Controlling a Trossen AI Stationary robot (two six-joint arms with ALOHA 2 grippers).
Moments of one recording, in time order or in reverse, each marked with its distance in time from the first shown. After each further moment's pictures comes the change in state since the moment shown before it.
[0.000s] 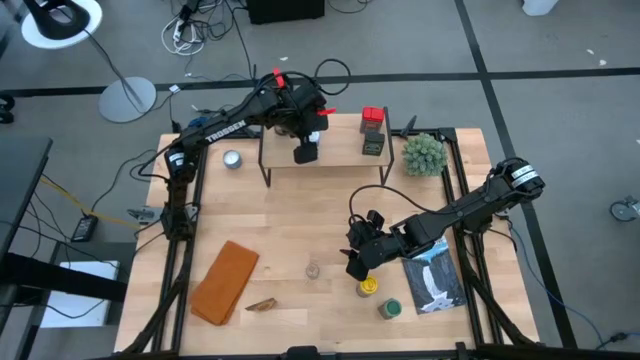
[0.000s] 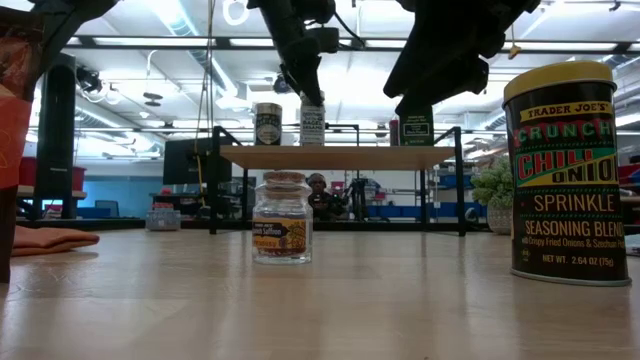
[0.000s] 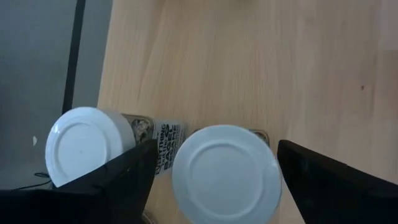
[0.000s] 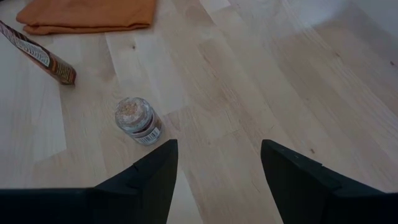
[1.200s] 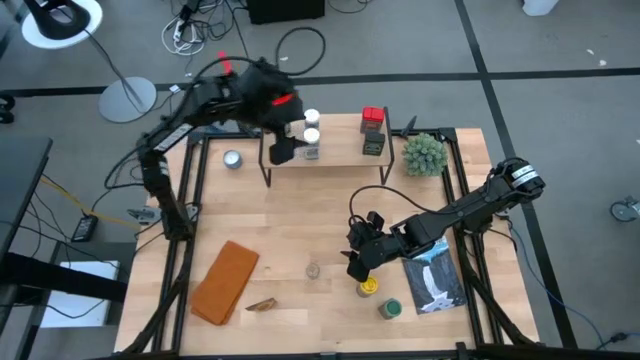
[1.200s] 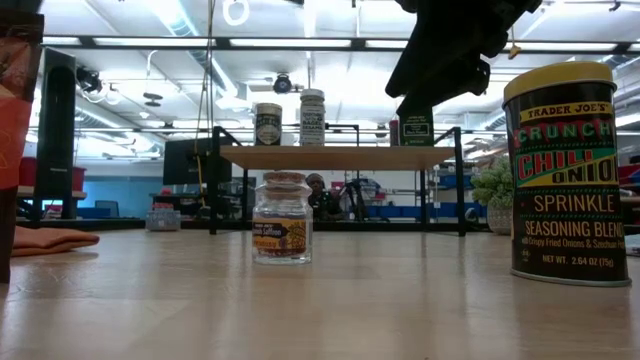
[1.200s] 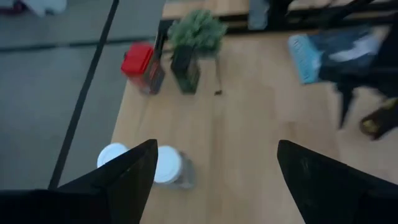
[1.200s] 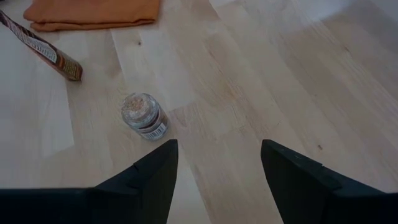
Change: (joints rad) left arm -0.120 -0.224 0.218 -0.124 0.107 -0.096; right arm 0.001 0.000 0.000 0.000 -0.025 0.010
